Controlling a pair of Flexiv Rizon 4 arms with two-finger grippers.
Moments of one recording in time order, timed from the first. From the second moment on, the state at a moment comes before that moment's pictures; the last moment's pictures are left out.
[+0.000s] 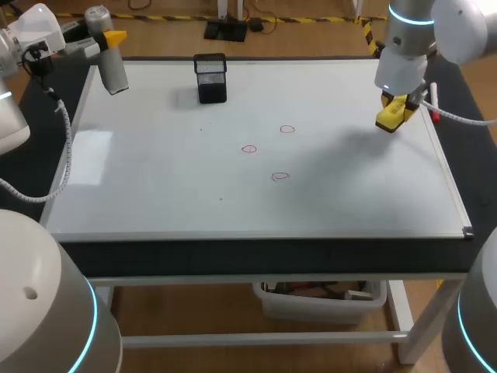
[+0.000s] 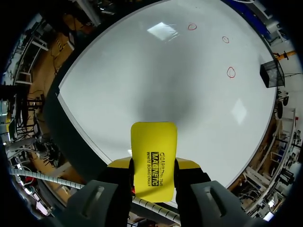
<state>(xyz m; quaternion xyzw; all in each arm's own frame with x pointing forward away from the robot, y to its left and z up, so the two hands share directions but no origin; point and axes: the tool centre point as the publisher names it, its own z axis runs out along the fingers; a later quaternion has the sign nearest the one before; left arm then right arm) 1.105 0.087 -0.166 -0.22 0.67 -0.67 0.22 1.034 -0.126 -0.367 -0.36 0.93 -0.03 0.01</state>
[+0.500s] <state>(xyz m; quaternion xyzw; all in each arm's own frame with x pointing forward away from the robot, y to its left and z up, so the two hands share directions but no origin) 1.039 0.008 -0.160 -0.14 0.67 -0.71 0.13 1.034 -0.126 -0.367 -0.36 0.93 -0.03 0.01</state>
